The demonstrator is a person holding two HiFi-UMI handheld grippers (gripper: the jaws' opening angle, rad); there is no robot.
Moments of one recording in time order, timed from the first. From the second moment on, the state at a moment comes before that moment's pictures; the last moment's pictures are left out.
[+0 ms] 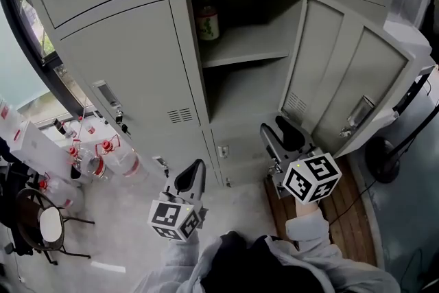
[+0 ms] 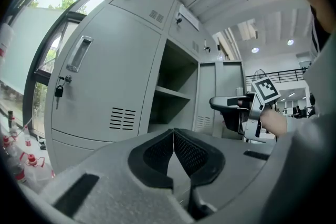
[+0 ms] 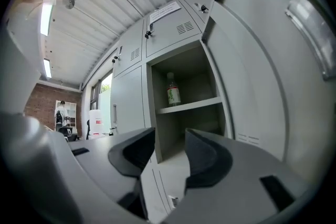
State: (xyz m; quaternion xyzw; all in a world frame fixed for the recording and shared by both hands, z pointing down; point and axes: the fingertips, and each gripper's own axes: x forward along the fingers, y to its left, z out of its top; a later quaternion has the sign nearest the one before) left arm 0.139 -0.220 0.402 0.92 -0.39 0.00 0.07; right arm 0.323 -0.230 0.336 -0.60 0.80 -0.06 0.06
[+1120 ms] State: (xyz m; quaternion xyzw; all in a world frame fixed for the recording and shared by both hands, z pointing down) left arm 0.159 -0.232 0.413 0.91 -0.41 0.01 0.08; right arm 0.353 -0.217 0.395 -0.63 0.78 -0.06 0.04
